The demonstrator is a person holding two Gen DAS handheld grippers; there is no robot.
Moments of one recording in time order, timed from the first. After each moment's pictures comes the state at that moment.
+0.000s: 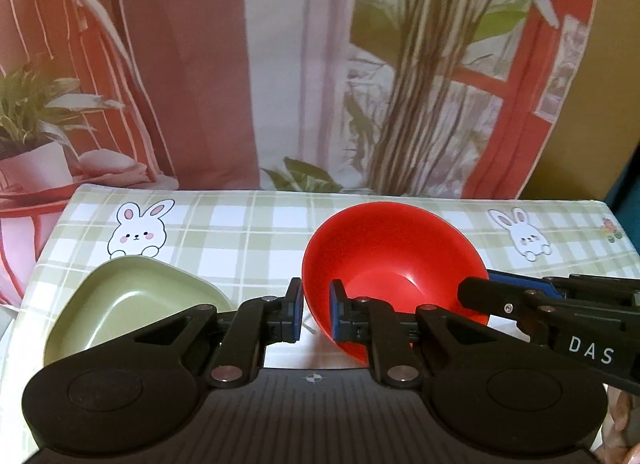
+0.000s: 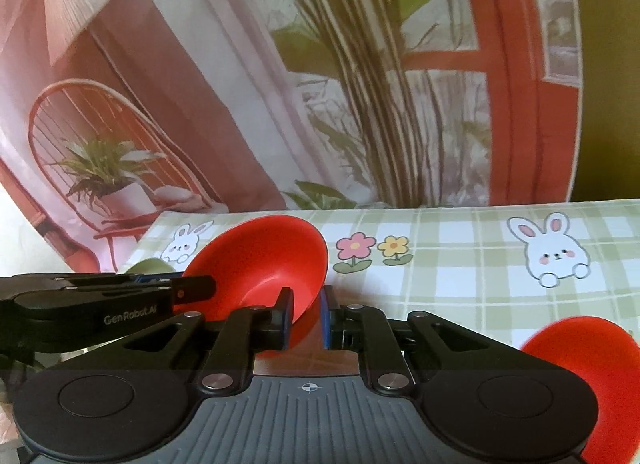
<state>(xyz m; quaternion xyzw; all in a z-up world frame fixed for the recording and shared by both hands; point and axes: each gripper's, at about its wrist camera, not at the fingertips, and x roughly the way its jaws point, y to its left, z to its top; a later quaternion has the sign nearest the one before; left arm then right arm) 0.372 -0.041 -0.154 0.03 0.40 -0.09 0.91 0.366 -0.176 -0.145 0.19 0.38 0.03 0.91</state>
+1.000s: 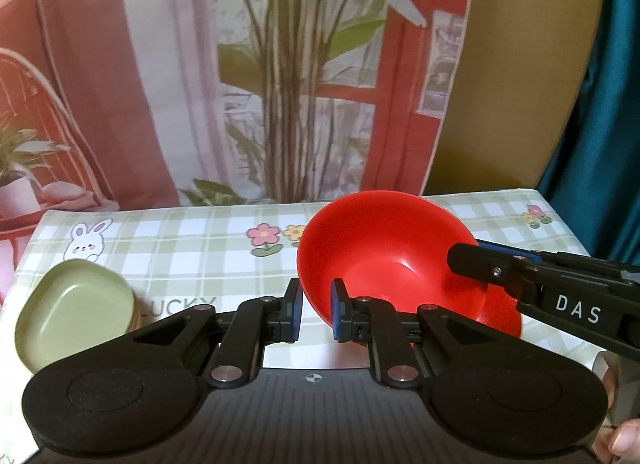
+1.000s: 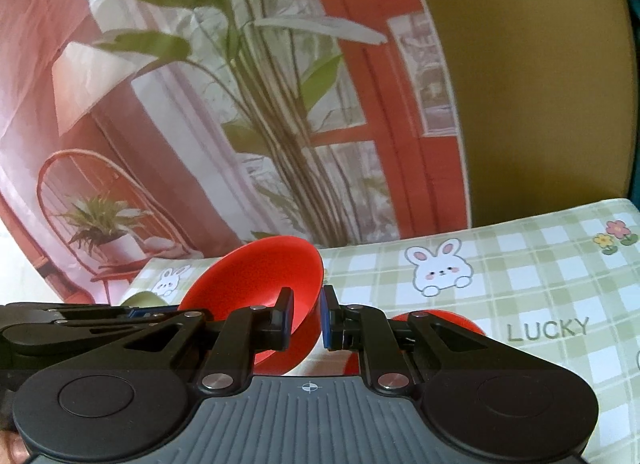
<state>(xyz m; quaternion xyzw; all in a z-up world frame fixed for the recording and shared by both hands) 0.305 -0.137 -0.120 0.04 0.38 -0.14 0.91 0.270 -0.256 -0.107 0.21 0.31 -0.01 0.93</state>
